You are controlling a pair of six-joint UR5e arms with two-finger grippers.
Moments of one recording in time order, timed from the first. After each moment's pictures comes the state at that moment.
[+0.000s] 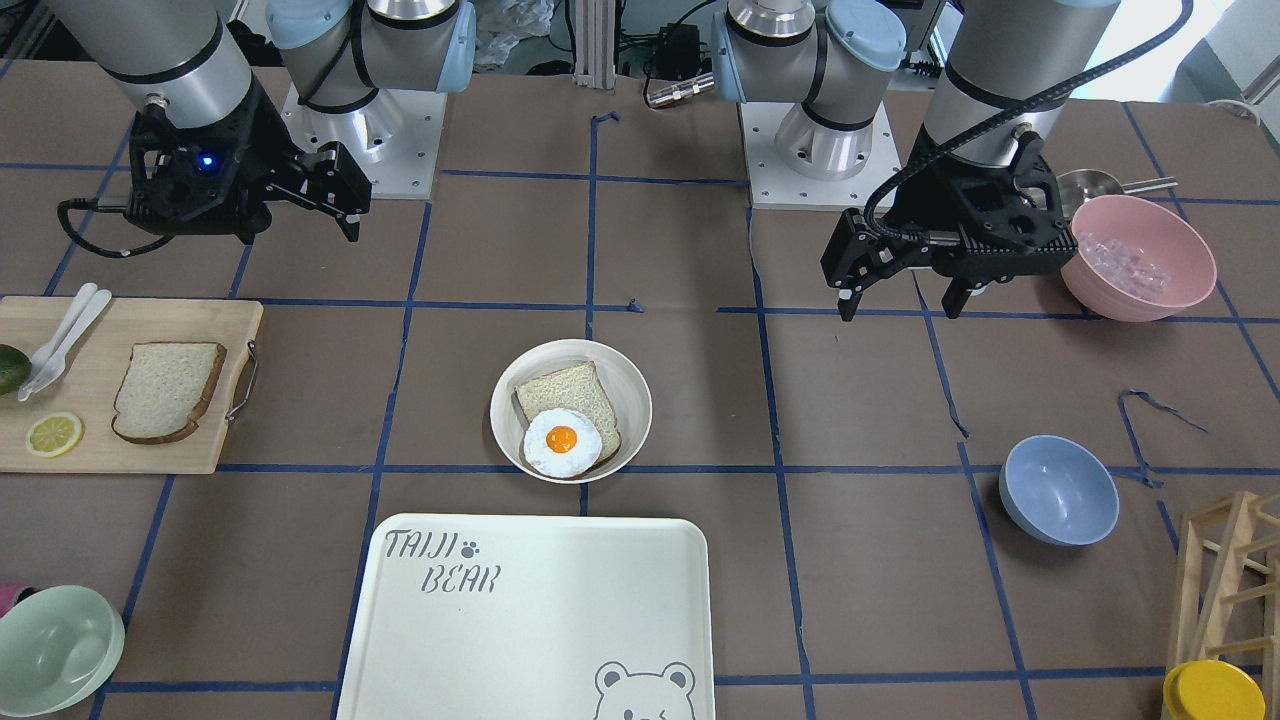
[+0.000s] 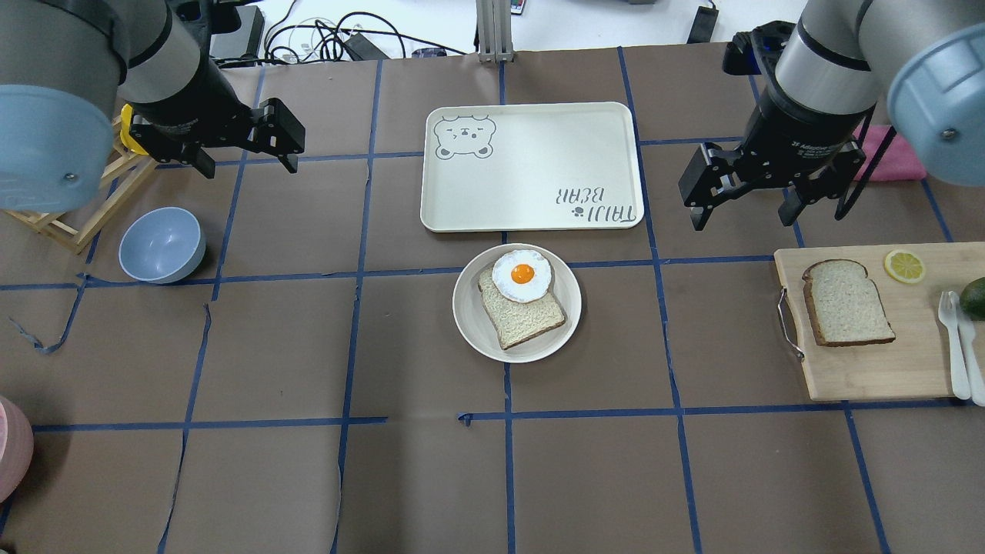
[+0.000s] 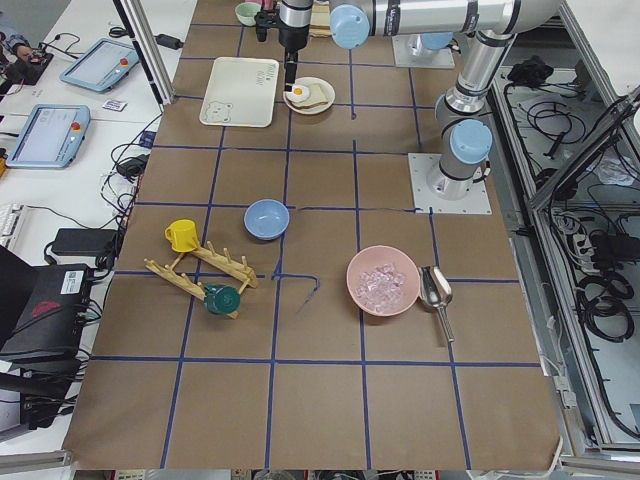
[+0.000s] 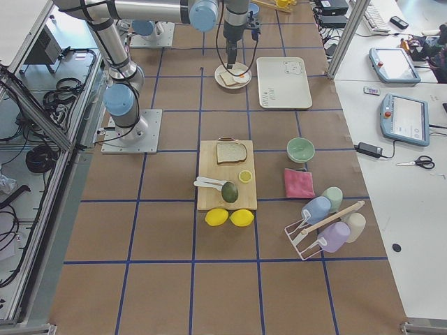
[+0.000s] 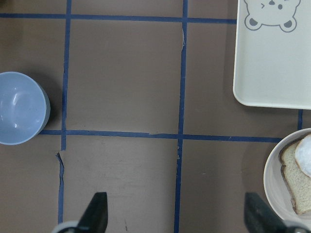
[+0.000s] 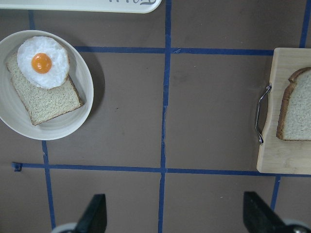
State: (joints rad) left arm -1.54 -1.57 -1.64 -1.35 1.59 0.00; right arm 1.53 -1.62 1.65 -1.50 -1.54 -0.08
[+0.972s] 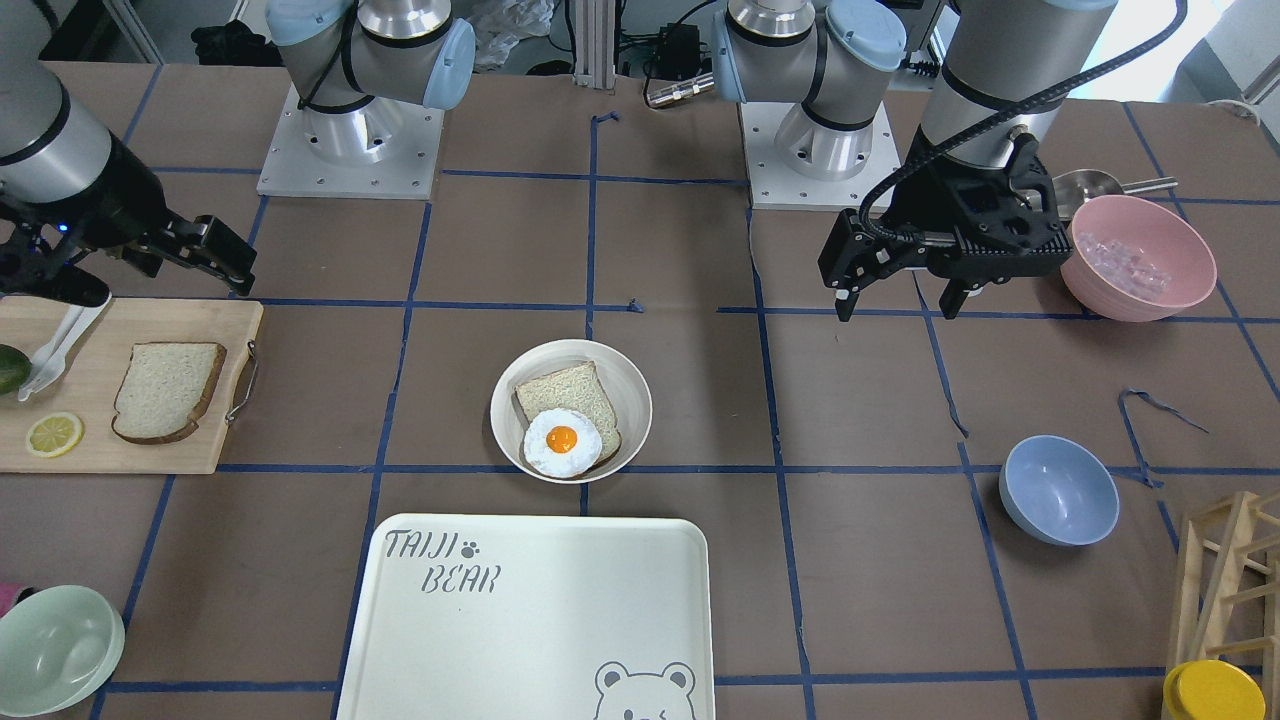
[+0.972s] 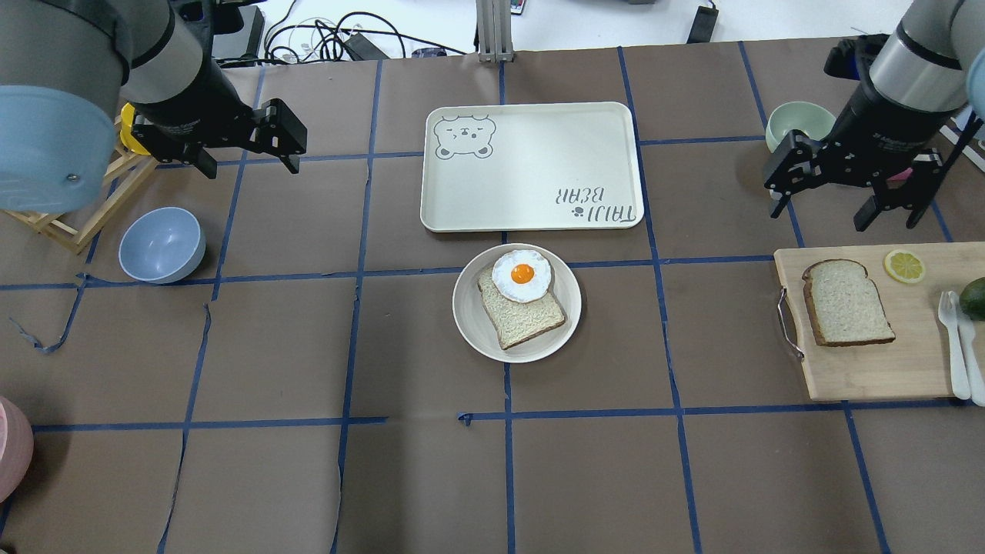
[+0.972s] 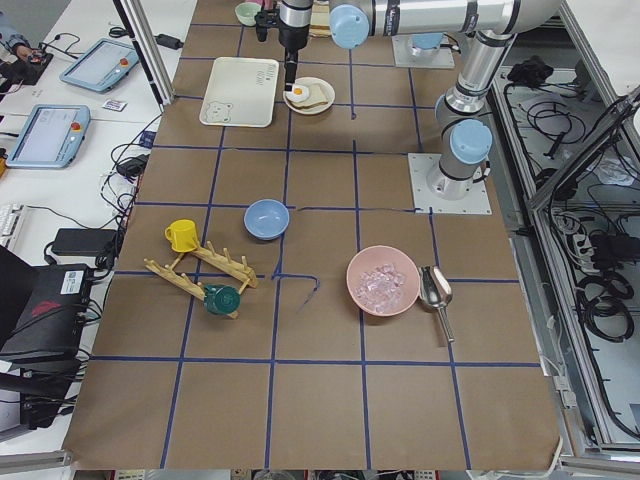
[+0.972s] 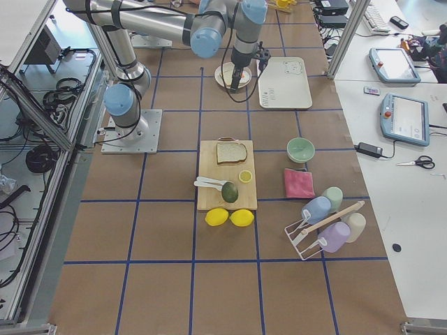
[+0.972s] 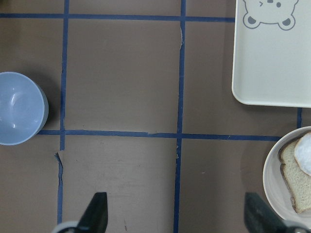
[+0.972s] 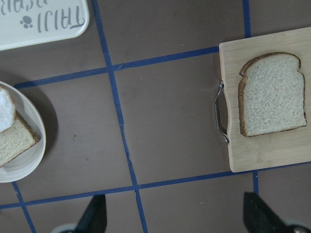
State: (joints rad) left arm -1.54 -1.57 -1.64 -1.35 1.59 0.00; right arm 1.28 -1.53 1.70 -1.57 -1.56 0.01
